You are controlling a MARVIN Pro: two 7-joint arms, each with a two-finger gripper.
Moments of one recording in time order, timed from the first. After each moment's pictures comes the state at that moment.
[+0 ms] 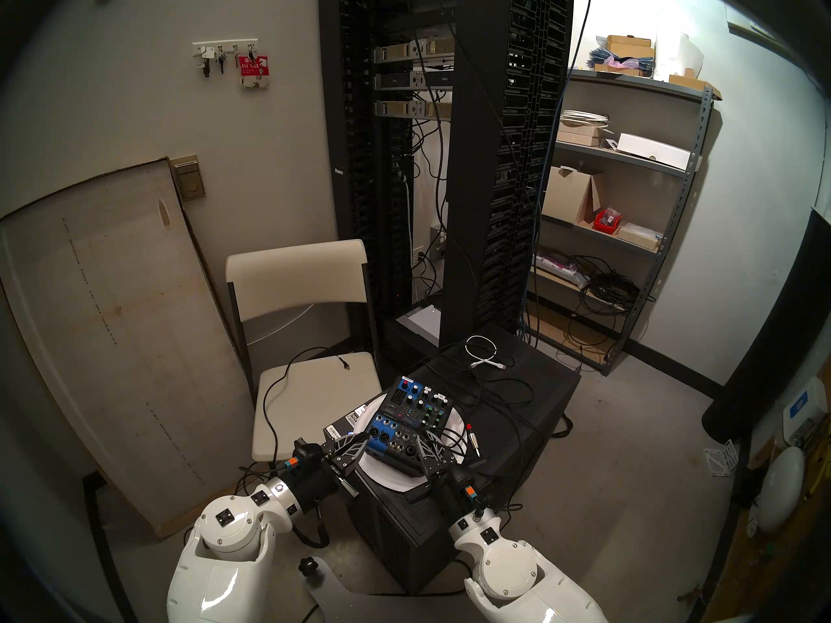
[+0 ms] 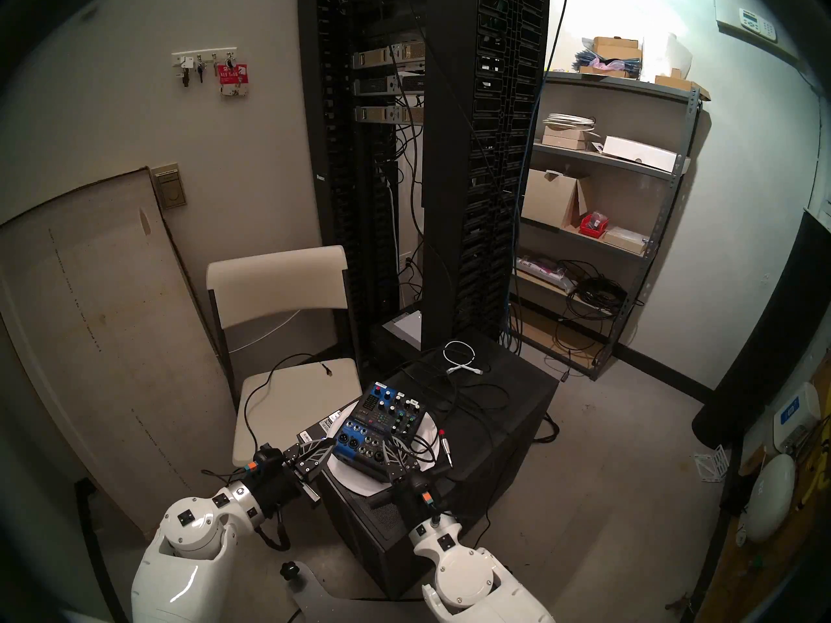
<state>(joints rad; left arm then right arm) 1.89 -1.48 -1.70 -1.61 0.00 -0.17 -0.78 -1.79 -1.39 1.08 -1.42 -0.01 -0.51 -0.05</state>
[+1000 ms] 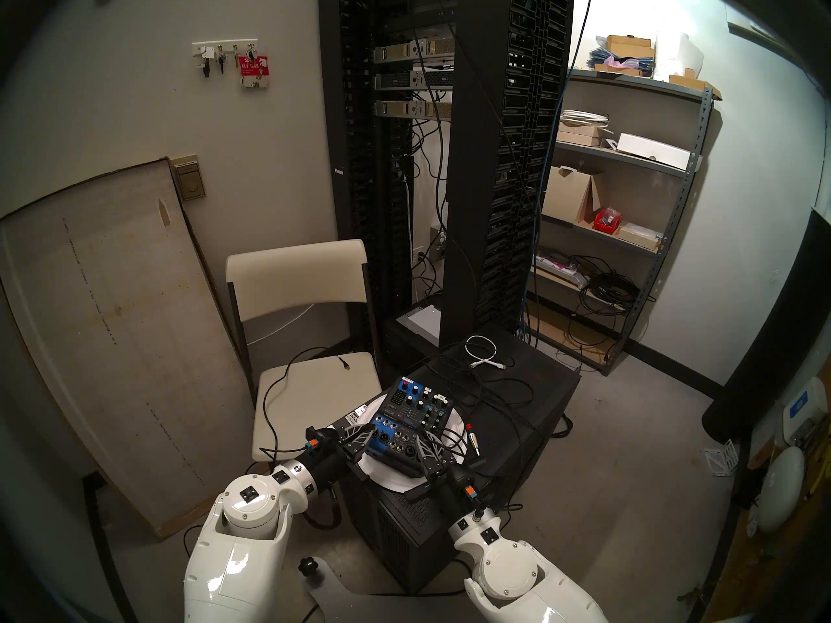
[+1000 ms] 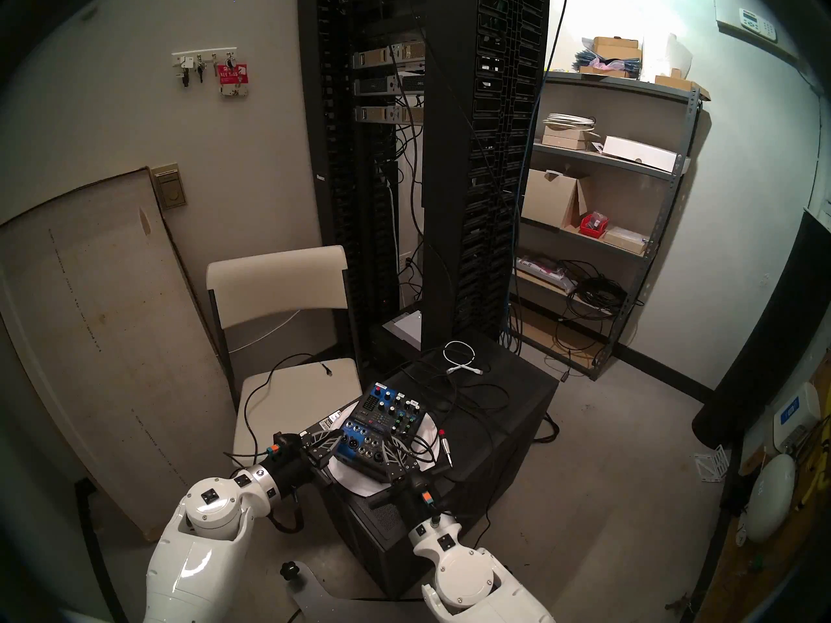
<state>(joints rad) 1.78 -1.50 -1.66 -1.51 0.09 -0.11 -0.70 -1.79 -1.39 1.08 -1.43 0.00 -0.51 -0.04</state>
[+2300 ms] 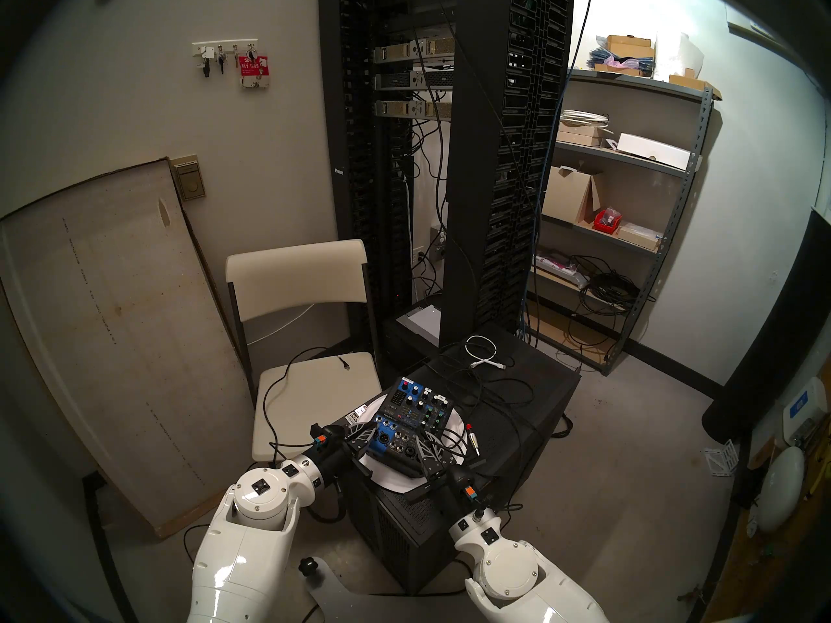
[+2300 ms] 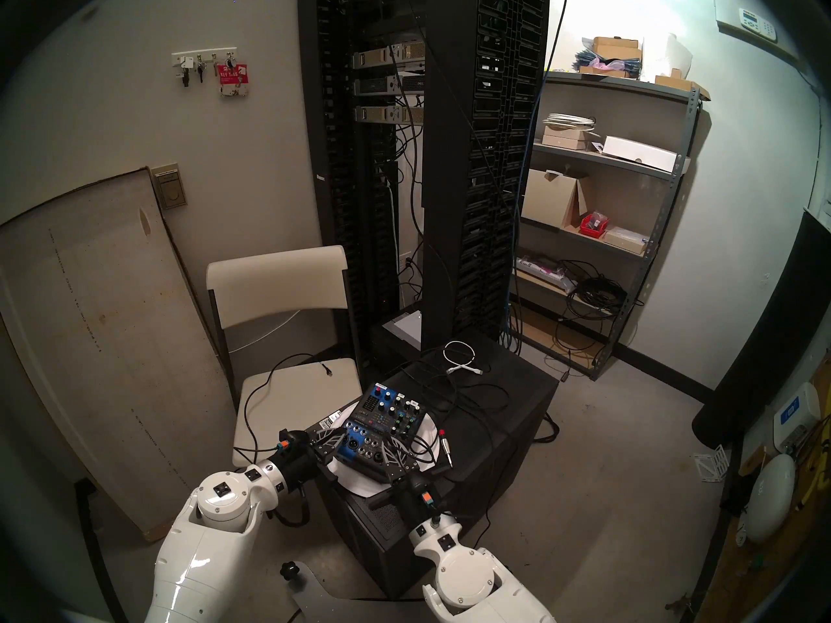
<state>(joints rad) 1.72 -1.48 -1.63 -1.44 0.14 -0.12 -0.66 -1.79 -1.38 1.09 -1.42 -0.01 -0.51 -0.04</state>
